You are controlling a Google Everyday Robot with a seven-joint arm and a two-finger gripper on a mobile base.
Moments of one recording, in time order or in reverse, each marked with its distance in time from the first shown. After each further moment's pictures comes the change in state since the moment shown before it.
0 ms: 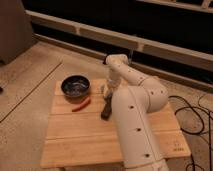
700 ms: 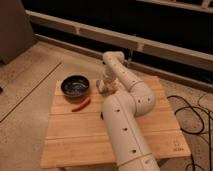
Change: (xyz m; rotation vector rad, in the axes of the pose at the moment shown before) arm -0.061 0.044 -0.003 -0.048 -0.109 -0.140
